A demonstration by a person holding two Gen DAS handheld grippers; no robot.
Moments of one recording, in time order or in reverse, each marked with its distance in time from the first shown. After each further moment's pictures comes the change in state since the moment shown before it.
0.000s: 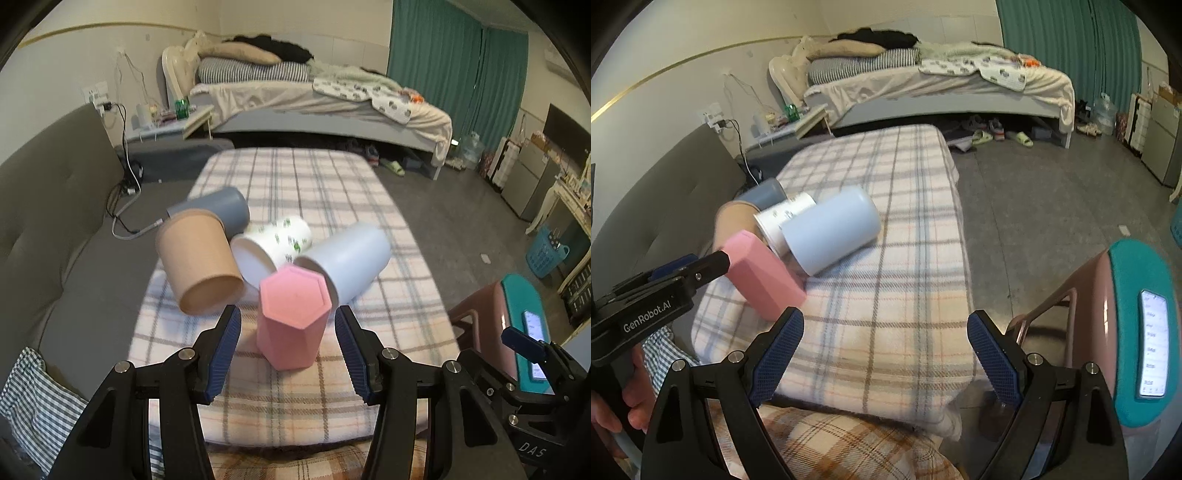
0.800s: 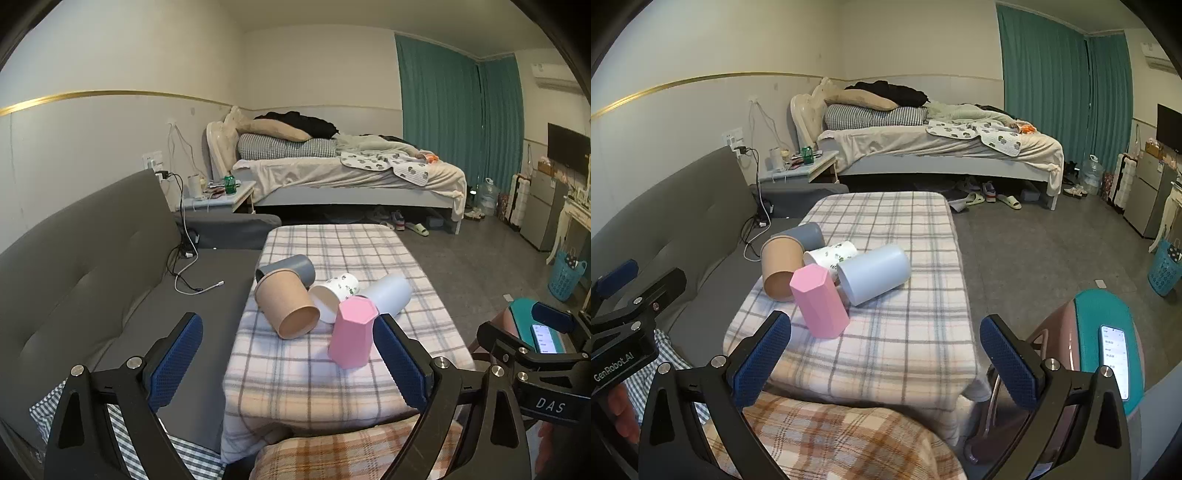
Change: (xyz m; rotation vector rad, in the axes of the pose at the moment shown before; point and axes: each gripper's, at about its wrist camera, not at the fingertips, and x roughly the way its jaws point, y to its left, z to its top) left arm -0.121 0.047 -0.044 0.017 -0.299 0.144; right arm -0.092 0.071 -0.015 -0.104 -0.200 -0.074
